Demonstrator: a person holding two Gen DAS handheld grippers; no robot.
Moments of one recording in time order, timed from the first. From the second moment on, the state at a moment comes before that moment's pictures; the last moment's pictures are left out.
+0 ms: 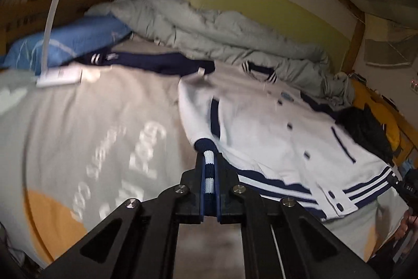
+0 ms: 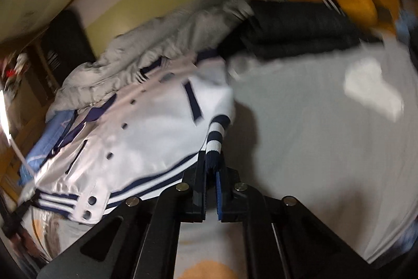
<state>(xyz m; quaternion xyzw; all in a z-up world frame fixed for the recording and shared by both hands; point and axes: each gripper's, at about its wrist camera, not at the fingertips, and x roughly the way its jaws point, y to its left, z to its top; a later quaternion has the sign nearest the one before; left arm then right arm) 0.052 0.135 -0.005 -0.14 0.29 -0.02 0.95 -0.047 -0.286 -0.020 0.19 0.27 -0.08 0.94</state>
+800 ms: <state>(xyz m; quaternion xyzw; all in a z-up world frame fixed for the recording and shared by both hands) 0.218 0.122 -0.040 -0.05 0.37 0.02 0.93 0.148 -0.332 -0.018 0.15 0.34 -0.09 0.92</state>
